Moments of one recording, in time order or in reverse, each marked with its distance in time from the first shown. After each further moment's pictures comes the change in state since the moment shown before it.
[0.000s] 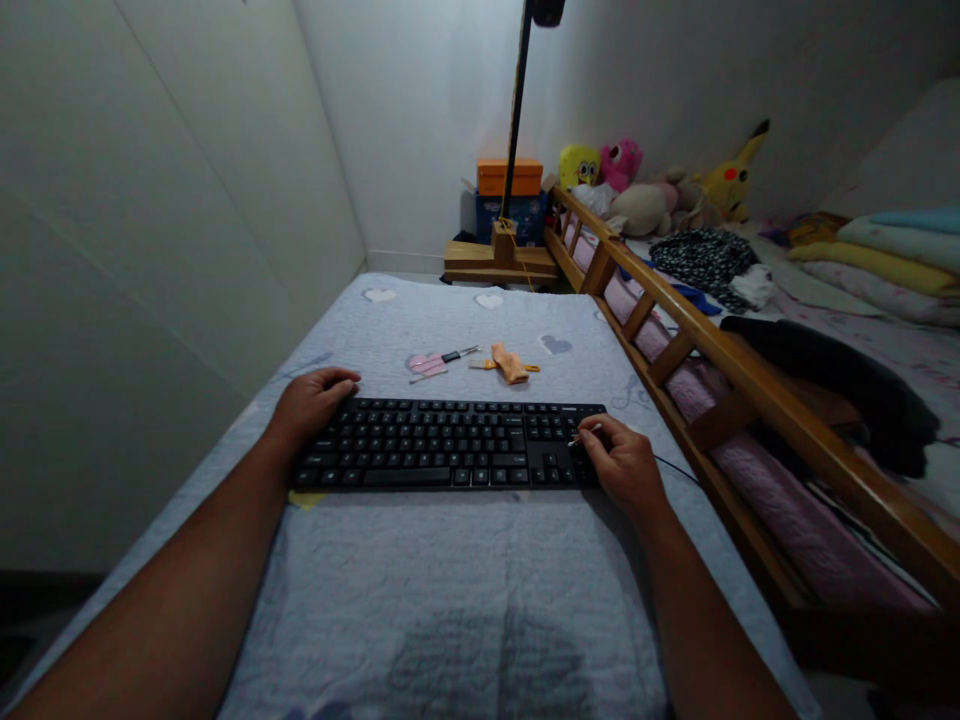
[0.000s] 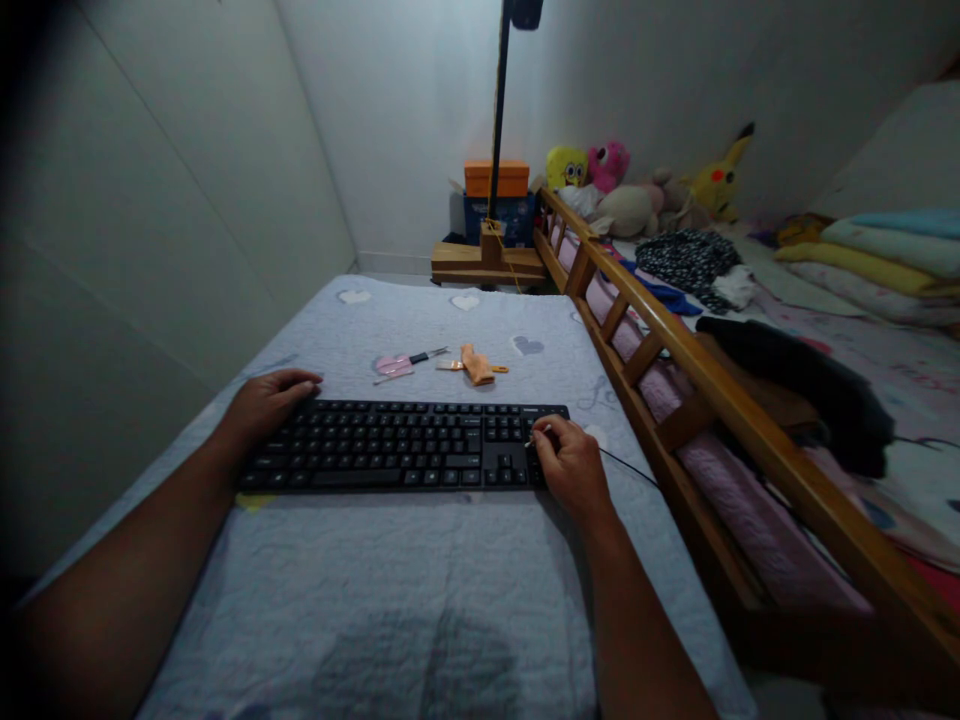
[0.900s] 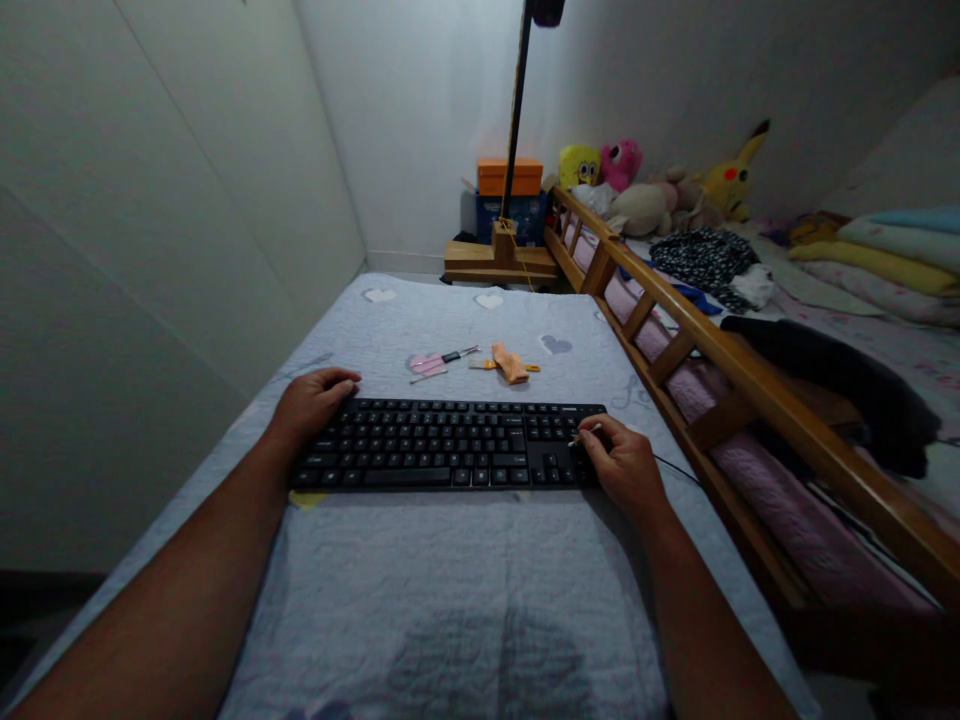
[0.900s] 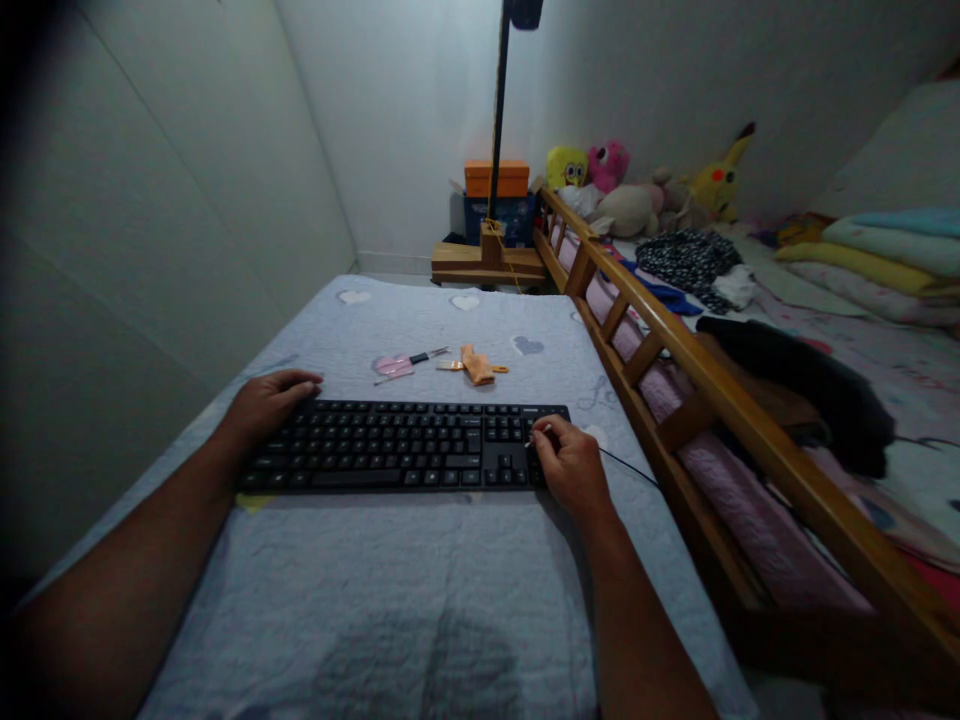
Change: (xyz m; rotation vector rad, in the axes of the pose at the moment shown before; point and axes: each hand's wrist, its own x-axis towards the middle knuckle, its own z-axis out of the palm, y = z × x) left_hand 0.004 -0.005 0.002 -0.002 0.006 0.045; right_hand 0.000 -0.003 0.000 0.034 -0.009 0.017
